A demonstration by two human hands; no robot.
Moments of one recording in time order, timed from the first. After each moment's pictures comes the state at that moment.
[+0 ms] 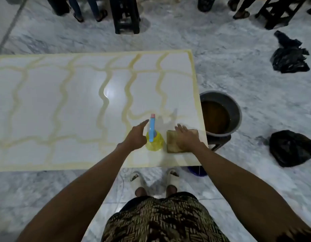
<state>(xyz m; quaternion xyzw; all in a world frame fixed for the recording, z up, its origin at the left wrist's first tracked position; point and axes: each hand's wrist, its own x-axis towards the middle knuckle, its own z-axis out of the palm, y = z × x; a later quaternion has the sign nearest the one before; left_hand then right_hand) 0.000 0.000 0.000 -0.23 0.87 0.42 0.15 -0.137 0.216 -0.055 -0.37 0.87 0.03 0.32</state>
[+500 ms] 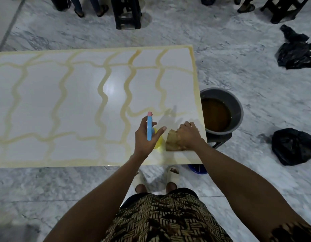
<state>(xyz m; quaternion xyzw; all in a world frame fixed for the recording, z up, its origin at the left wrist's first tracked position) 0.004 0.073 -0.001 -0.30 0.76 0.55 -0.16 -0.149 0.215 -0.053 -0.43 0.87 0.12 0.22</state>
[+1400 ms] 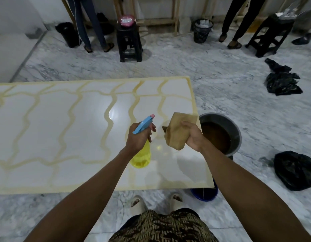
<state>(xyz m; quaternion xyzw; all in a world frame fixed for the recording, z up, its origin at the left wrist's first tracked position) -0.041 0.001 0.065 -0.25 0.70 0.65 -0.15 -0.183 0.187 0.049 0.06 0.54 -0.72 0.44</state>
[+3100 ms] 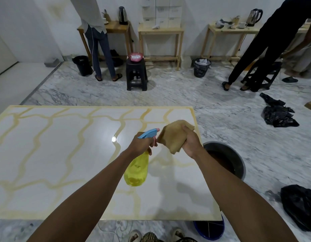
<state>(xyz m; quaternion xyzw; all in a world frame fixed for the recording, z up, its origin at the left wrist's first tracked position) -0.063 -0.057 0.124 -0.25 0.74 0.62 -0.03 -0.204 0.115 0.100 0.04 0.53 -0.77 0.34</state>
